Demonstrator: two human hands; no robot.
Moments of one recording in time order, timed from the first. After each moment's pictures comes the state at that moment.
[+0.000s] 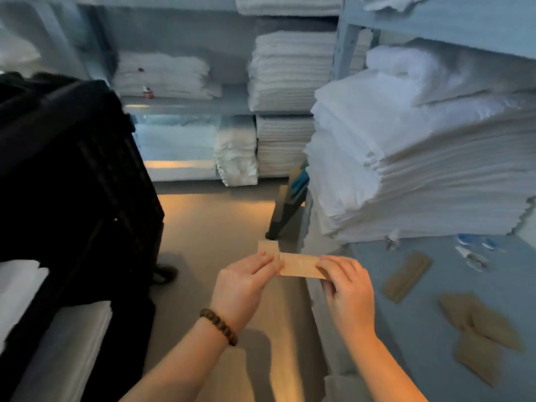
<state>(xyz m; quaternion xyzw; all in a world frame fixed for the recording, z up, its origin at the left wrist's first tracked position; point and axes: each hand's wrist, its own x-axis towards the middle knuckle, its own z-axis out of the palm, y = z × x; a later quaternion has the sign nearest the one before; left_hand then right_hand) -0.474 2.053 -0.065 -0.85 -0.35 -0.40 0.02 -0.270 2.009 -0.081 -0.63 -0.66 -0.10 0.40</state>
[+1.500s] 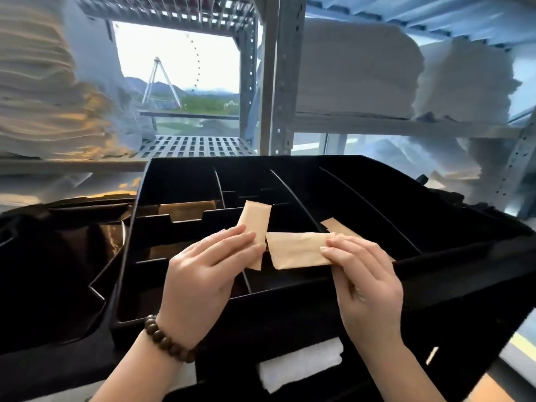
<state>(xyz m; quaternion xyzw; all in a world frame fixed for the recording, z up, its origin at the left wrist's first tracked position) -0.919 1.954 0.123 -0.42 -0.72 -0.27 0.48 -0.847 2.172 0.109 0.10 -0.78 0.15 0.60</state>
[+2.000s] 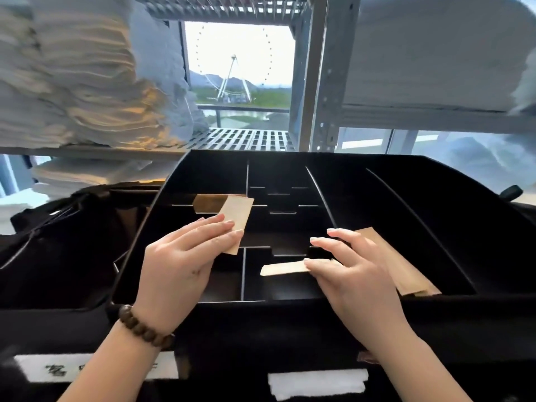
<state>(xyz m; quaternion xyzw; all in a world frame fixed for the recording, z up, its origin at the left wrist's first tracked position) -0.916 1.971 0.135 -0.29 -0.80 -0.22 0.48 -0.900 2.222 0.119 0.19 -0.89 0.10 0.41</state>
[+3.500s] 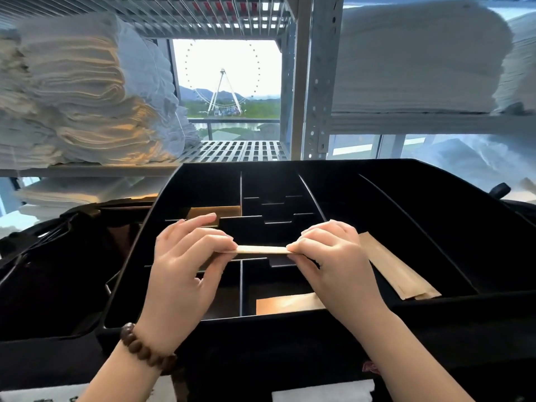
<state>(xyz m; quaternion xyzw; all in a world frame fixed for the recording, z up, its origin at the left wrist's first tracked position) -0.923 1.975 0.136 -0.28 -0.79 -0.32 0.44 -0.924 2.199 0.139 0.22 -0.86 0.19 0.43</state>
